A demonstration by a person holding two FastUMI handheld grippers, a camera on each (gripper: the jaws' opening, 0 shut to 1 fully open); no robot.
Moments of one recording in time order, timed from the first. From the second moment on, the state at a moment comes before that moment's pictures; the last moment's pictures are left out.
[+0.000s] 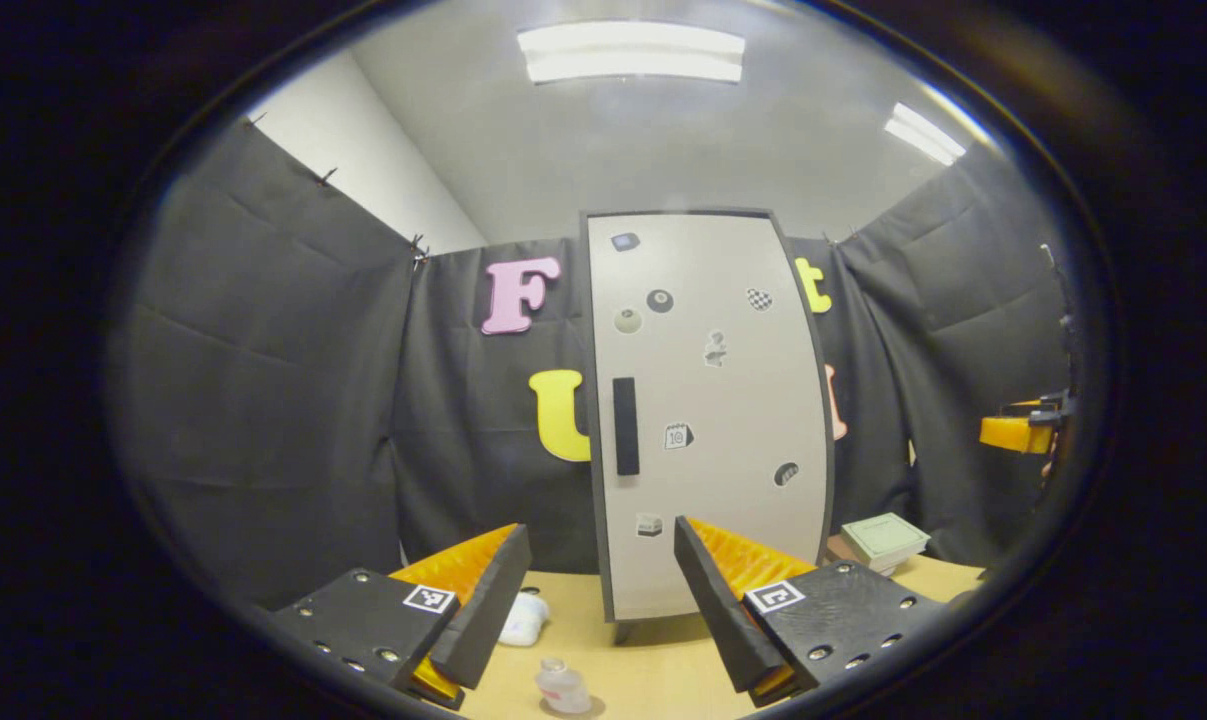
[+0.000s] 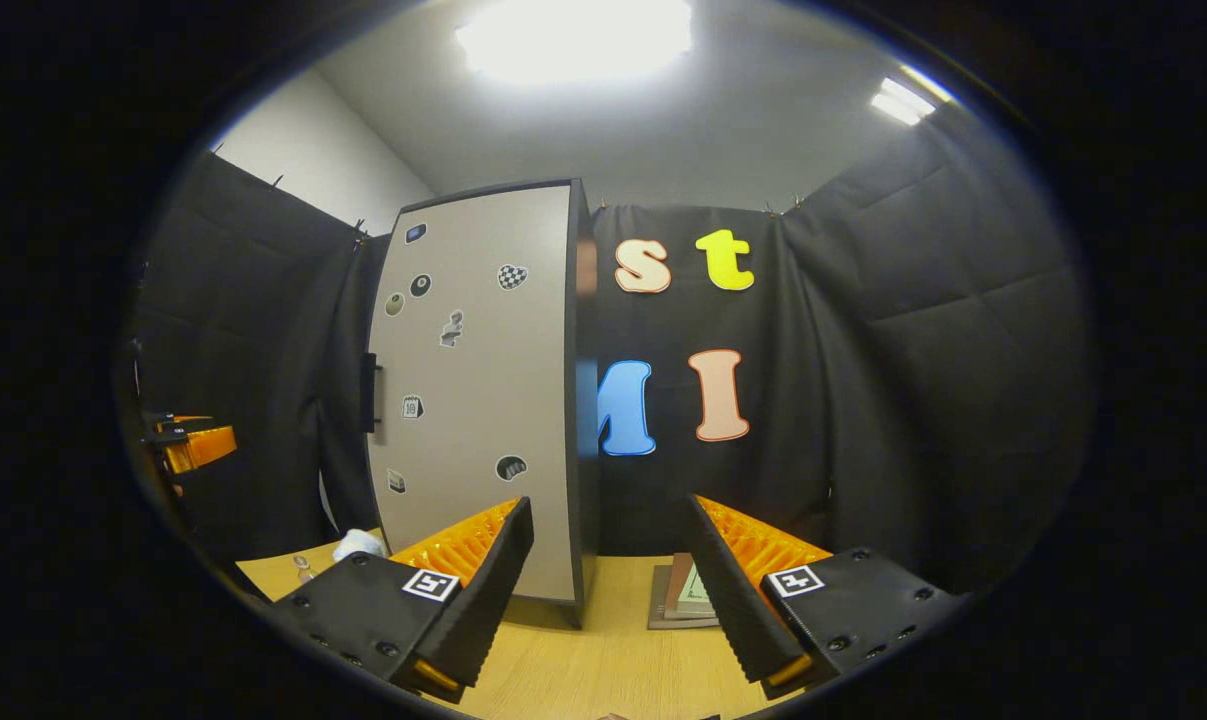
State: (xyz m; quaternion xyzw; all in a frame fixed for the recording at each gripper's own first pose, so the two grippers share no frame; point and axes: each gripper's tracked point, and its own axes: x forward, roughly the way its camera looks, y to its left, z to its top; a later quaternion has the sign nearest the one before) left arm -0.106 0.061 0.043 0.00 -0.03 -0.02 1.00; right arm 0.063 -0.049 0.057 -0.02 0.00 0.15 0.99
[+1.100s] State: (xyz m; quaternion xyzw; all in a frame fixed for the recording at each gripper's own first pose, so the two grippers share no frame) left arm -0.104 0.121 0.030 0.02 -0.01 -0.01 1.00; right arm 0.031 -0.009 0.066 -0.02 -0.01 0.12 0.99
